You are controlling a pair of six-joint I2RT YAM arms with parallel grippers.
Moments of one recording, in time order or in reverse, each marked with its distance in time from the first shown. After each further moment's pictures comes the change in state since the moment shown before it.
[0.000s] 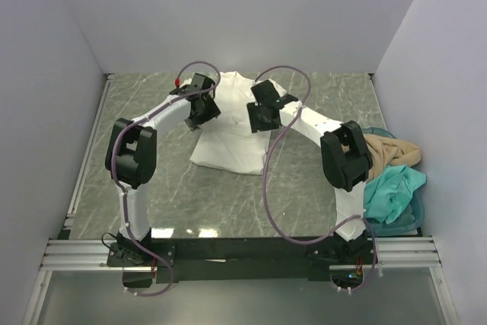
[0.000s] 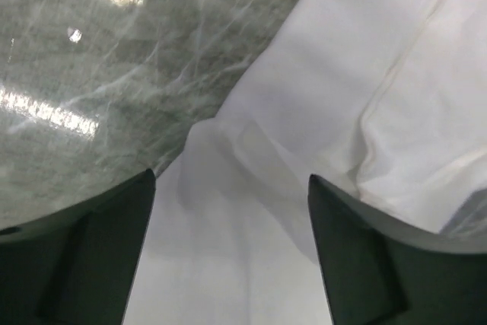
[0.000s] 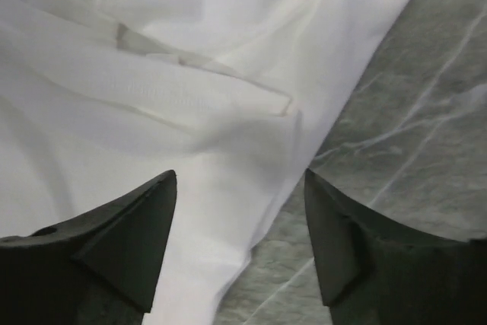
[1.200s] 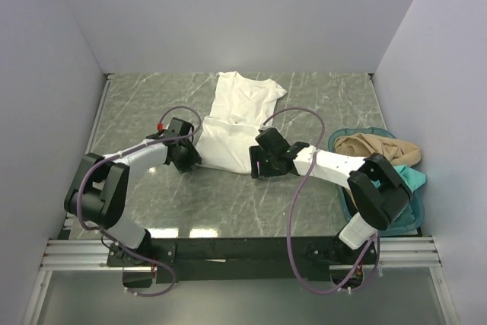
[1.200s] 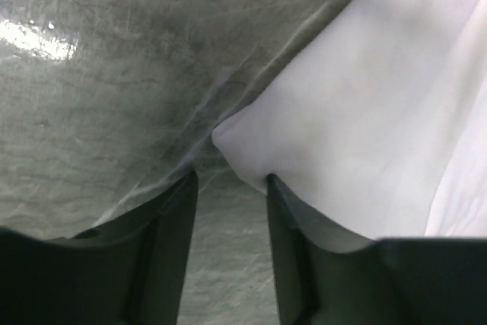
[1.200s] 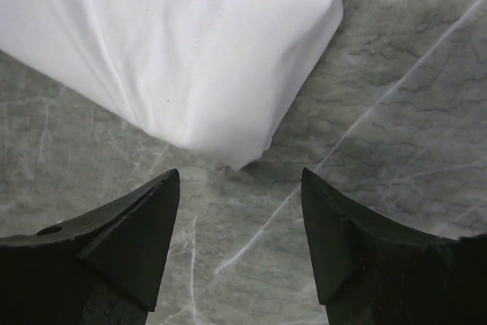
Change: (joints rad) left arm 0.023 -0.455 -0.732 0.212 0.166 -0.041; right arm 0.185 -0.429 -0.657 0.207 -0.022 0.270
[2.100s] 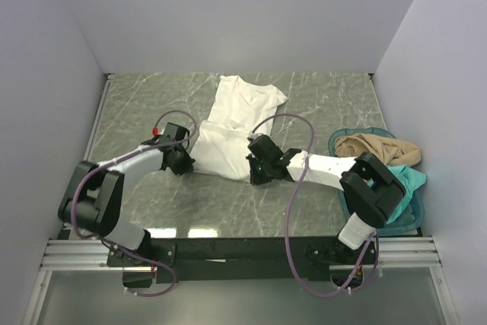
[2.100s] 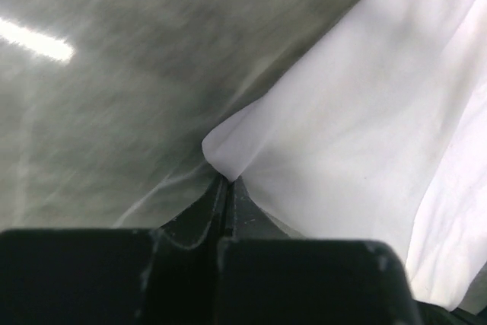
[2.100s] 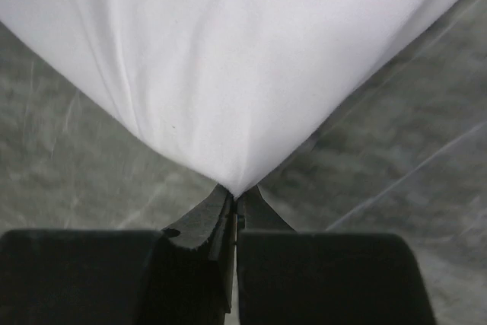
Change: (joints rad) left arm 0.021 -0.016 -0.042 0.028 0.006 0.003; right arm 0.059 0.069 -0.009 0.090 -0.068 -0.023
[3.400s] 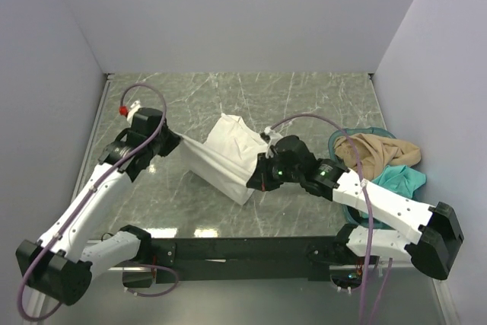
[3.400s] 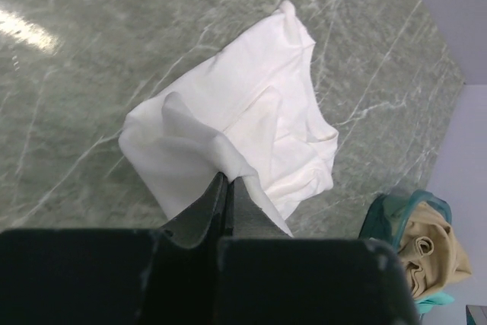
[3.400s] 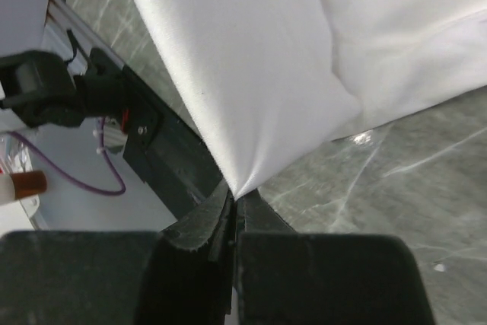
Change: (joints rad) left arm -0.028 -0.538 0.174 -0.299 -0.147 -0.092; right arm 0.099 -0.538 -0.083 -0.114 -0.229 0.119
